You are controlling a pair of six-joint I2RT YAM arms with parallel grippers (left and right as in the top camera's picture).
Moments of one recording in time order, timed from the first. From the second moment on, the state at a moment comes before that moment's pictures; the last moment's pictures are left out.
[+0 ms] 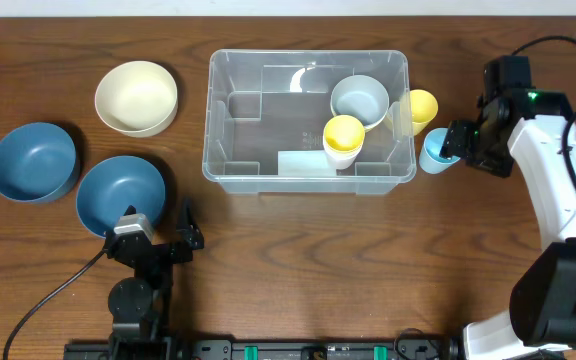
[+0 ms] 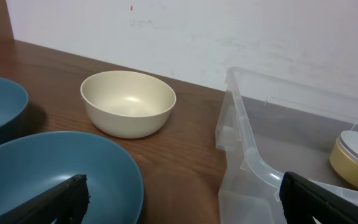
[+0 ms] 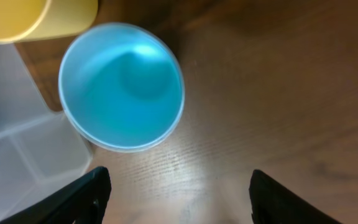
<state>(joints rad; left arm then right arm) -0.03 0.01 0.03 -0.13 -0.08 -0.26 -0.05 1.70 1.36 -1.04 0.04 0.34</state>
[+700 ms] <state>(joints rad) -0.03 0.01 0.03 -0.13 -0.08 -0.26 -0.06 1.70 1.13 -0.71 0.06 0.37</state>
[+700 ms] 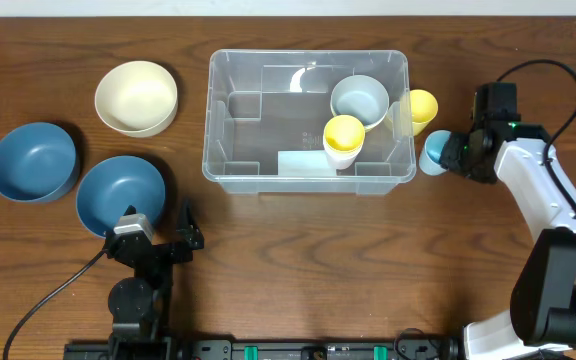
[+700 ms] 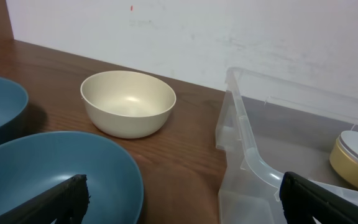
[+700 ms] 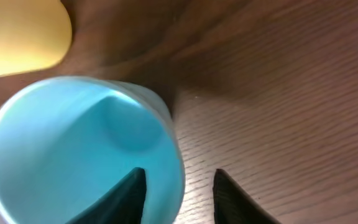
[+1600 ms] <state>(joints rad) -0.03 0.01 0.03 -0.13 -0.08 -0.26 -0.09 1.36 1.34 -0.91 0.04 0.39</state>
